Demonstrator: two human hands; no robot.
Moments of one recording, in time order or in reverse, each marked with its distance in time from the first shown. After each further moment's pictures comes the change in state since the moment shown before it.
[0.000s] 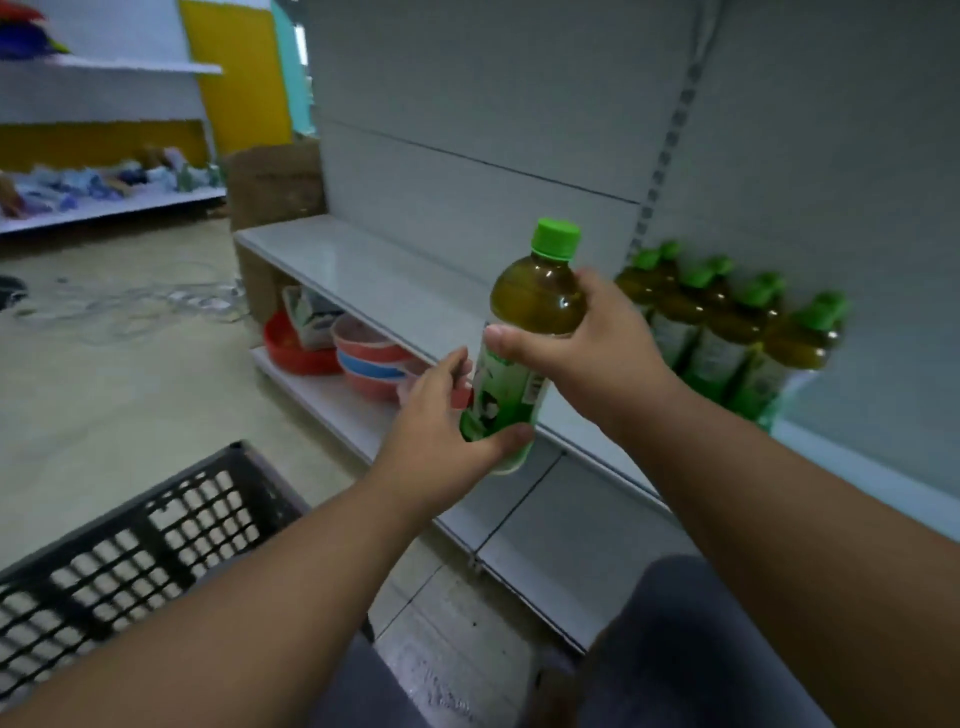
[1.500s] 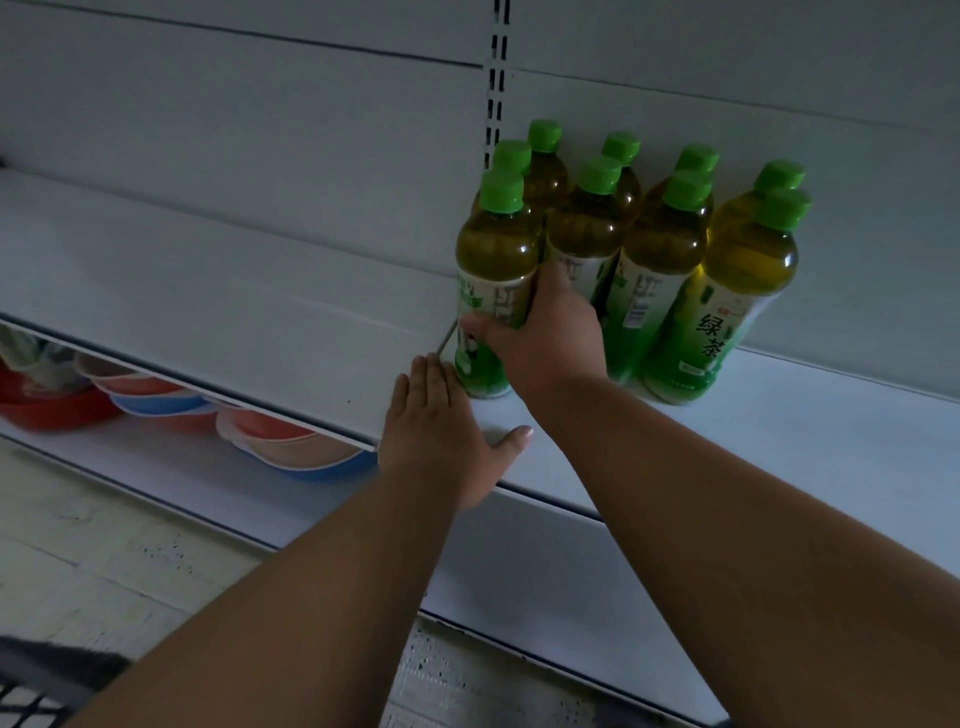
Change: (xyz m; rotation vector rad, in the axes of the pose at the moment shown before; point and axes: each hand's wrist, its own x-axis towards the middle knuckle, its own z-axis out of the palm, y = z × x) left_hand 0.176 -0.075 0.191 0.956 -0.345 0.171; right_hand 0.125 0.187 -0.047 -0.494 0.444 0.276
